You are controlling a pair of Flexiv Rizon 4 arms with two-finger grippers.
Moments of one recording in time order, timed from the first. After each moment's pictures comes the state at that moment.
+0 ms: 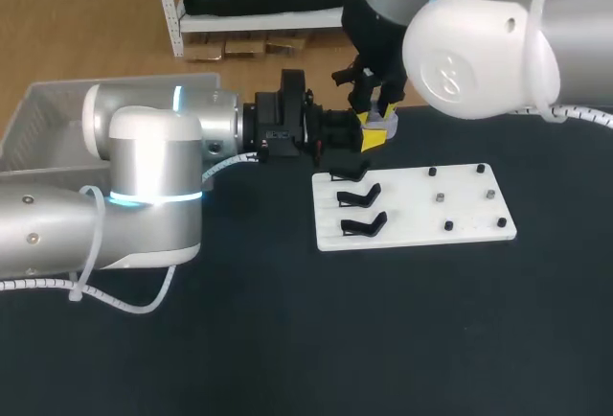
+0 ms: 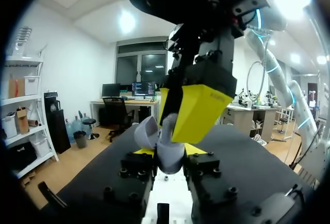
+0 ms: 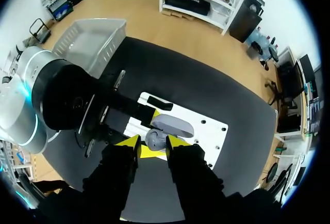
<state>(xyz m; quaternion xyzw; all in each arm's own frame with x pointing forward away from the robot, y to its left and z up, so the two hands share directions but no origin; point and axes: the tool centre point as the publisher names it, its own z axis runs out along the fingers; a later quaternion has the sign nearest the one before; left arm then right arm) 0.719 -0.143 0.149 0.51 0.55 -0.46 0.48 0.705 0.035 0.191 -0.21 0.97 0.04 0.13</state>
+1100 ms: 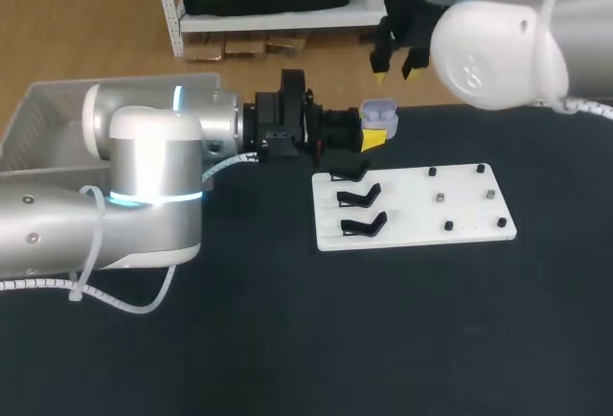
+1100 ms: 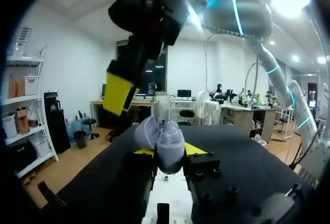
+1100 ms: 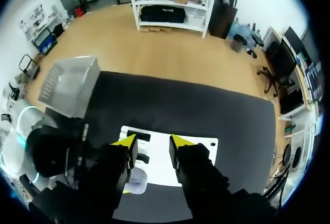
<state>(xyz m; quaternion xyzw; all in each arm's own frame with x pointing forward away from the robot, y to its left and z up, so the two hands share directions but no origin) 0.719 -0.143 0.149 0.51 0.55 -0.46 0.48 0.778 0.002 0.197 -0.10 0.97 0.06 0.19</state>
